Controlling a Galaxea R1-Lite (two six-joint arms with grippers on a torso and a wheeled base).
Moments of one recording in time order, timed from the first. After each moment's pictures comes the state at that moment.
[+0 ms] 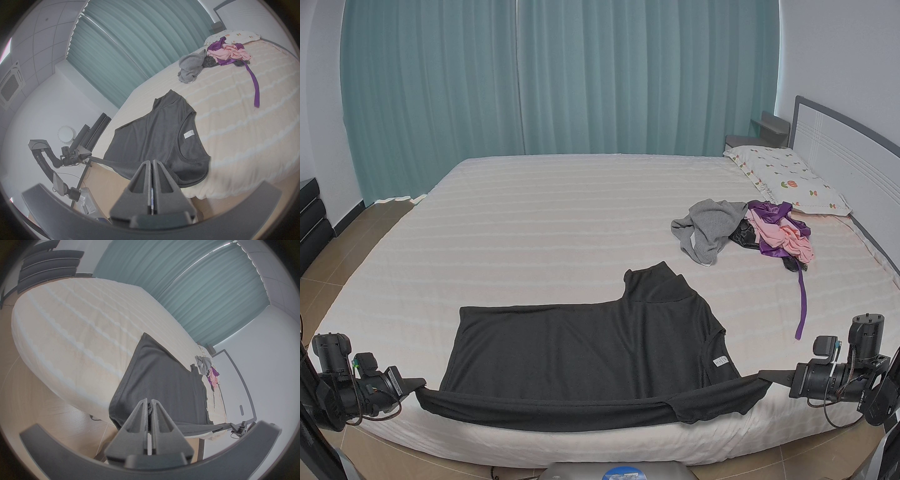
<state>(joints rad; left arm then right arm) 0.38 1.89 -0.03 -1.08 -0.62 -0.38 0.06 1.85 -0.02 -1.25 0.58 0.37</state>
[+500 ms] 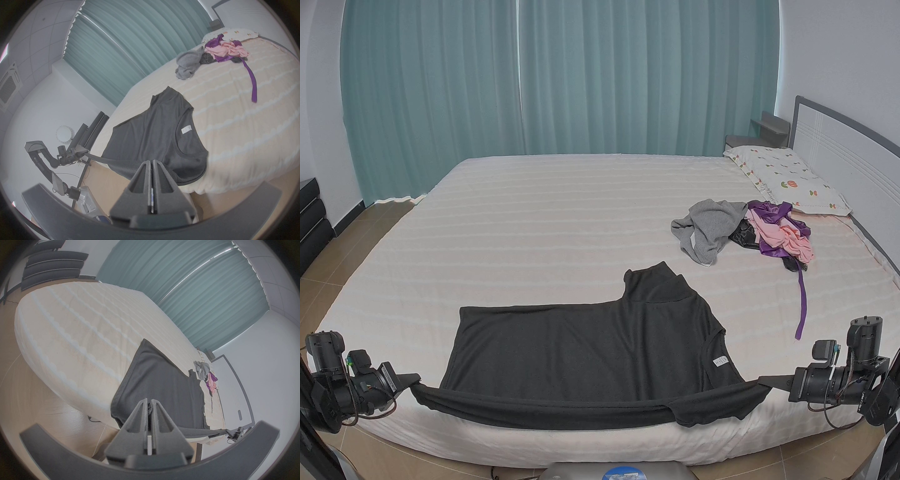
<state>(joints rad) 0.40 1.82 -0.02 -1.07 -0.62 -0.43 0.06 1.84 -0.02 -1.19 0.56 0.36</state>
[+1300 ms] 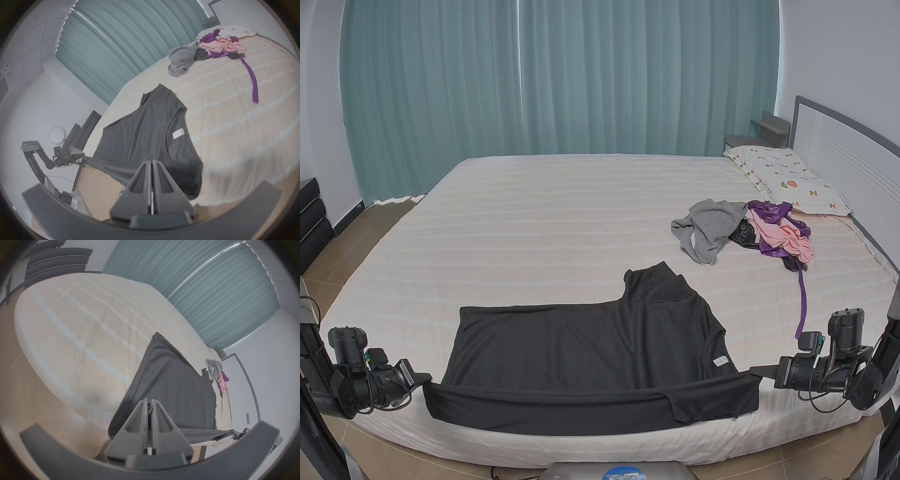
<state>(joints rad) 0.32 2.02 -0.14 -1.07 -0.50 -0.46 0.07 1.97 -0.16 -1.13 0.50 0.35</state>
